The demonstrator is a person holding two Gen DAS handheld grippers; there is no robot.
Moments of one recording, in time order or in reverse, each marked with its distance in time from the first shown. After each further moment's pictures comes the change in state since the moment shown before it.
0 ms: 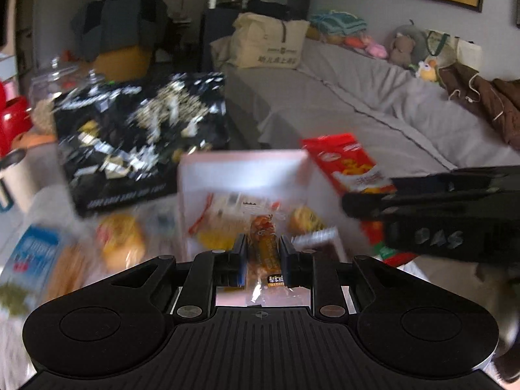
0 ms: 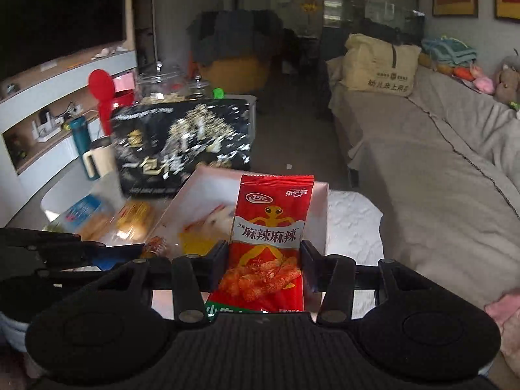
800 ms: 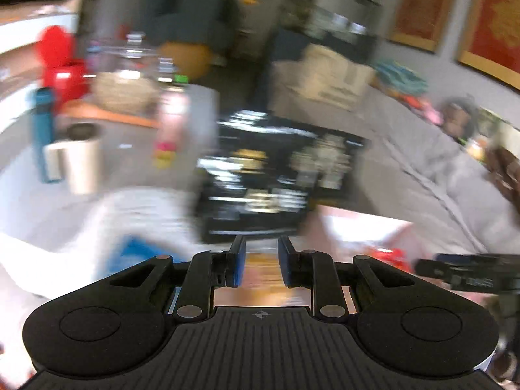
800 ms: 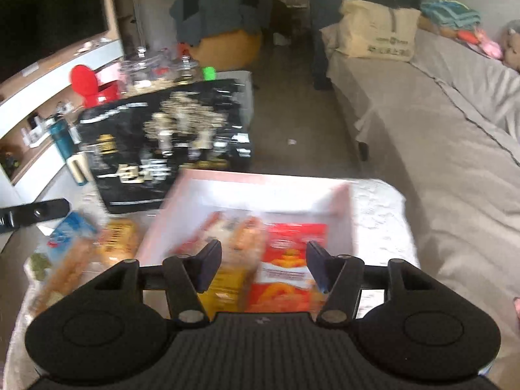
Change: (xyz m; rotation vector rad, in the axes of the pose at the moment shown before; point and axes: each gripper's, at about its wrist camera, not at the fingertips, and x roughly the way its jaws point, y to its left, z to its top) left arm -0.046 0.182 0.004 -0.286 -0.082 0.099; right arm 0.070 0.013 0.029 0.075 0.102 0.034
